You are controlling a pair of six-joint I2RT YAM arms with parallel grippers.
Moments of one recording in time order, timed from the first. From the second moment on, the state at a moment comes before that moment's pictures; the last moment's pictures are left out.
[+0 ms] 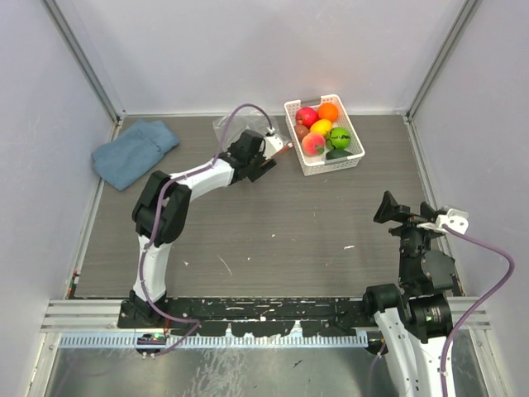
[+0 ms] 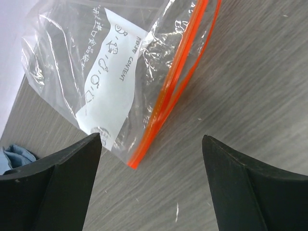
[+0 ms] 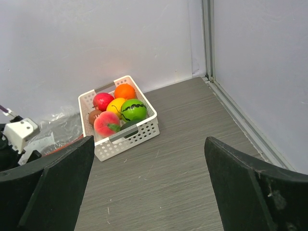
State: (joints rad) left arm -0.59 2.07 1.53 -0.13 -0.24 0.49; right arm 0.12 0.11 0.60 -0.32 0.33 0.21
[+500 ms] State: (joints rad) left arm -0.59 2.27 1.67 -0.09 -0.33 0.62; right arm 0.12 0.13 0.60 -0.32 0.31 0.19
